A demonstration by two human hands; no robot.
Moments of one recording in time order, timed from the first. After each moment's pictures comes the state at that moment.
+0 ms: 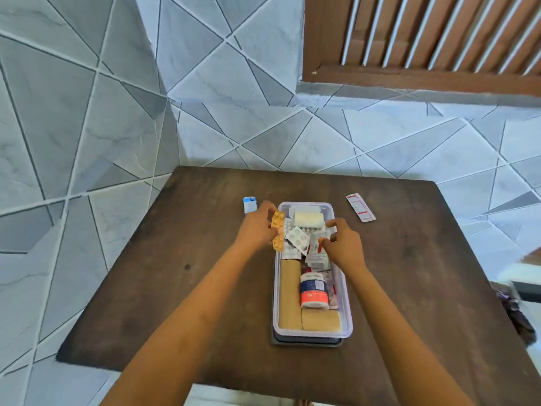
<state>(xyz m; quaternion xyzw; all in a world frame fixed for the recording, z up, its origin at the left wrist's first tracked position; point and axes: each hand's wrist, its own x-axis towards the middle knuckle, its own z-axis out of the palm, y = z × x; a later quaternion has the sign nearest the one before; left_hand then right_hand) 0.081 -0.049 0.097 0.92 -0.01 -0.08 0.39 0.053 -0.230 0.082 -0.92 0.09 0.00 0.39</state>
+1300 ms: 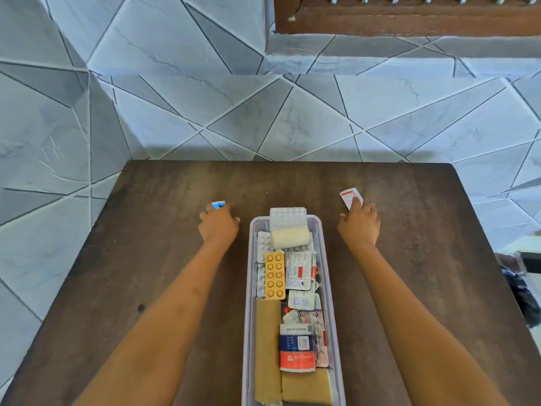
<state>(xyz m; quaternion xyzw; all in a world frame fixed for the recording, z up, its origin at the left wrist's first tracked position) 0.230 -0.050 0.004 0.97 0.16 -0.12 0.15 0.218 -0.315 -0.007 -0.96 0.20 0.03 0.17</state>
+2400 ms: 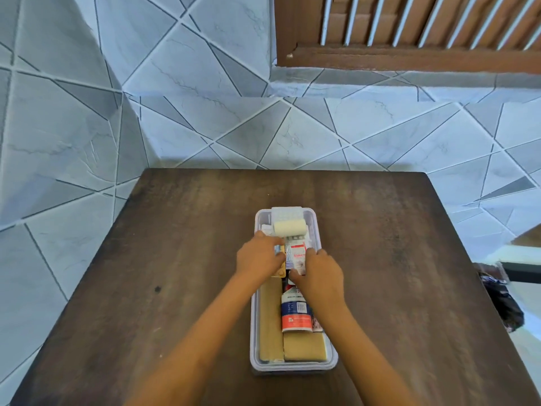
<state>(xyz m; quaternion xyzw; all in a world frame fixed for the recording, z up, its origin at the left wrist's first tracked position) 0.101 -0.106 0.069 0.97 -0.03 -0.14 0.19 0.060 -0.226 0.053 -0.98 0.07 0.05 0.19</state>
